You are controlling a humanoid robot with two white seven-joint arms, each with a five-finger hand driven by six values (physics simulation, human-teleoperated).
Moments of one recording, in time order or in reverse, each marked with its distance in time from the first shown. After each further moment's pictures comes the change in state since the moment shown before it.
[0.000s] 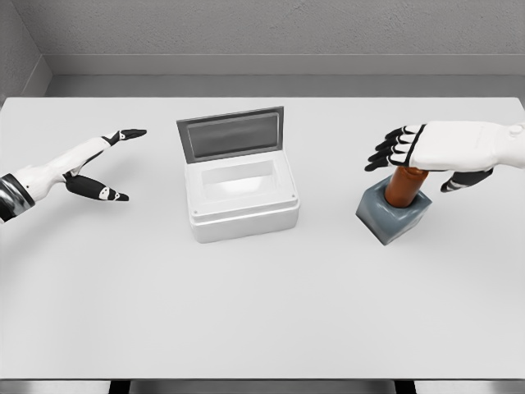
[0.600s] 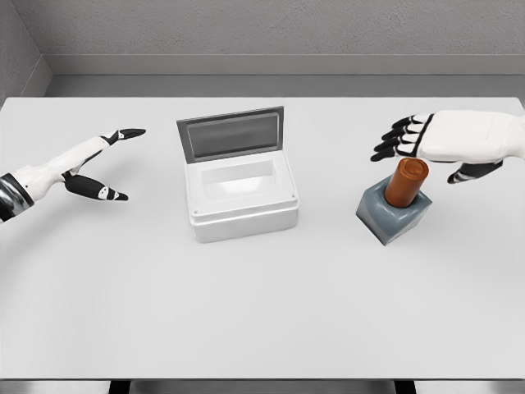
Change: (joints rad) left arm 0.000 0.002 0.002 0.001 0.002 0.000 0.000; right arm -0.009 -0.019 -0.025 -0.013 -0.002 0.000 0.000
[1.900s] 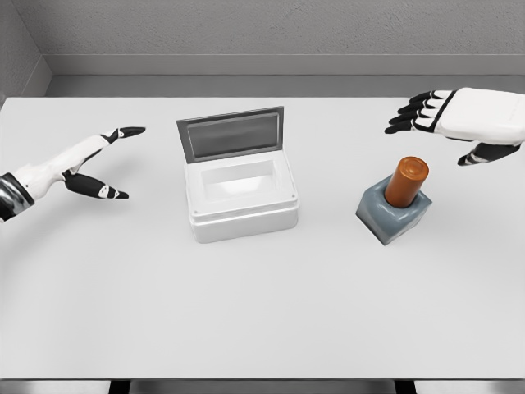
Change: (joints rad) left arm 0.000 -0.001 0.000 -0.003 0.000 0.000 0.012; right arm 0.080 -0.026 -0.112 0.045 -0.008 0.000 -0.065
